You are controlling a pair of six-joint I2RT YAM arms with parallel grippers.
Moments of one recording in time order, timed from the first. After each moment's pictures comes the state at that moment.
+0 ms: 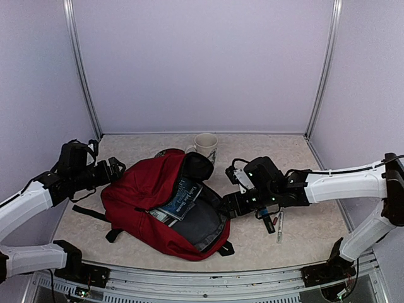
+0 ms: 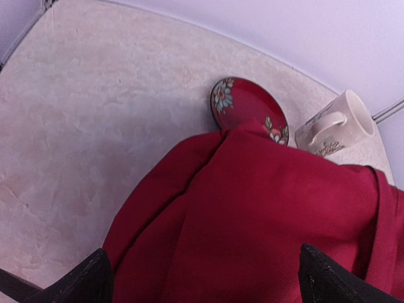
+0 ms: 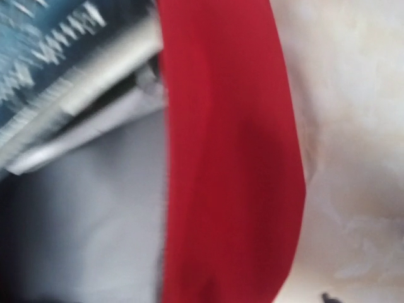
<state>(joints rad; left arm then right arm) -0.32 0.93 0.64 -0.28 -0.02 -0.53 0.94 1.48 0.86 -0.16 -0.09 0.49</state>
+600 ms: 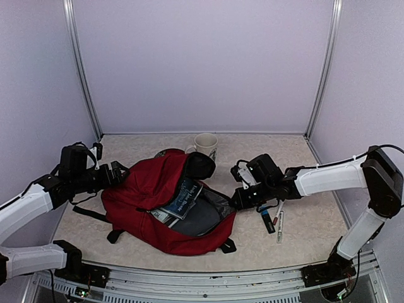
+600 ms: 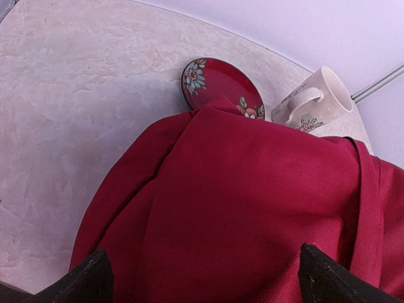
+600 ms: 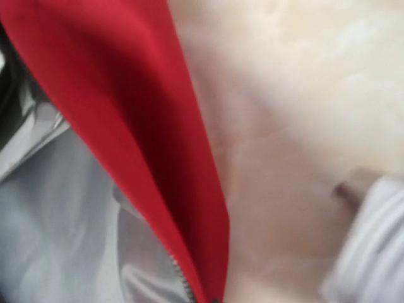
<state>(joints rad) -0.32 0.92 0.61 -0.26 0.10 -0.52 0.78 1.62 0.87 -0.09 -0.20 0.46</state>
